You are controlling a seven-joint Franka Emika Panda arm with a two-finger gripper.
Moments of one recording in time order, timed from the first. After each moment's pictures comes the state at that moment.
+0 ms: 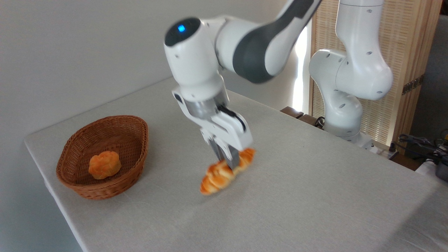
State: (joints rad) arm -0.06 -0.12 0.04 -2.13 -0.10 1.80 0.77
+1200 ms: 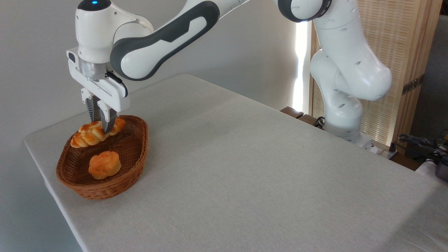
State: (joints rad) arm -0.12 0.37 -0.45 -1.61 -0.07 2.25 0.06
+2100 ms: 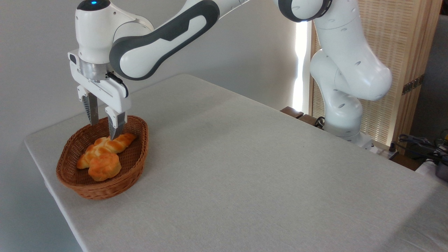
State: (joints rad) arm -0.11 0.37 -0.45 -1.61 -0.05 2.23 0.06
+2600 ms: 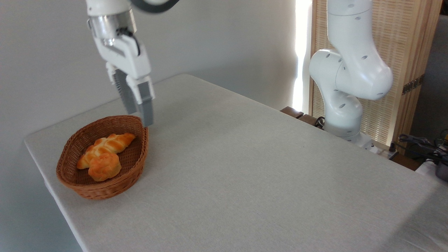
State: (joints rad) arm -0.06 0.09 -0.26 -1.57 0.03 1.70 0.50
